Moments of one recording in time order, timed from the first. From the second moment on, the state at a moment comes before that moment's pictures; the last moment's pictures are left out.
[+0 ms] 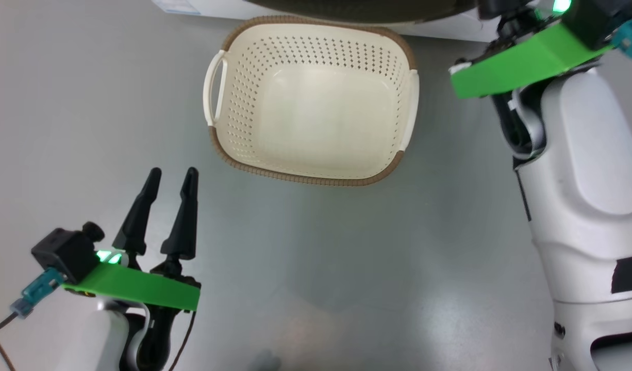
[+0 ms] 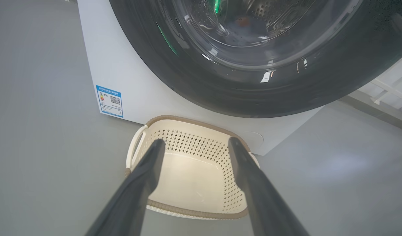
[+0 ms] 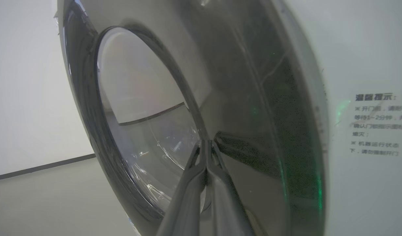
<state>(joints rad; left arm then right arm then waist) -0.32 0.20 -0.29 0.10 -0.71 -0.13 -0.26 -0.97 -0.07 0.13 0.35 0.15 0.13 -0.26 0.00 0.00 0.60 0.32</state>
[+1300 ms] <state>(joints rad) -0.32 0.18 -0.29 0.09 -0.72 -0.13 -0.26 -0.86 -0.09 0.12 0.32 0.19 0.14 -0.26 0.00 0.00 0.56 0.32</state>
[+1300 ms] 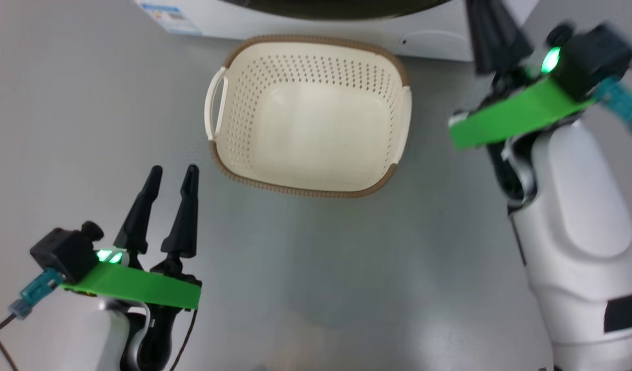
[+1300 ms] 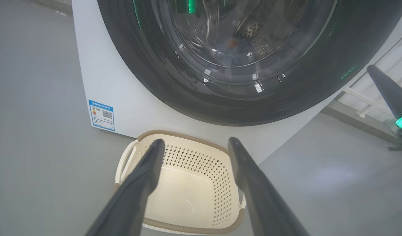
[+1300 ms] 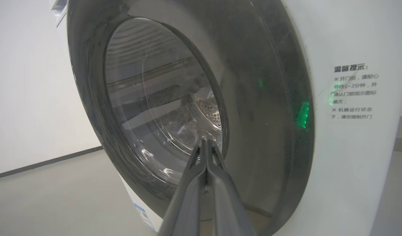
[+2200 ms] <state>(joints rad) -0.18 0.19 -0.21 0.11 -0.64 -0.13 -0.26 -0.44 -0.07 0.13 0.26 0.19 0.14 -0.26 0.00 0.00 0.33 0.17</state>
